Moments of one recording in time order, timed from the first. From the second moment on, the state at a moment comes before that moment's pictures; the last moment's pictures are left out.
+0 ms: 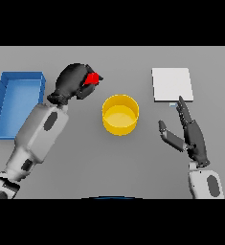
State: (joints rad) left arm -0.70 0.19 -0.30 -1.12 -0.68 -0.02 0.11; right arm 0.06 -0.09 0.07 -1.65 0.14 0.02 -0.07
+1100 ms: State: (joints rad) left arm -1.11 0.24 -0.80 -0.89 -1.14 -0.47 0.04; right arm 0.05 -0.06 0.05 -1.63 0.09 0.03 -0.03
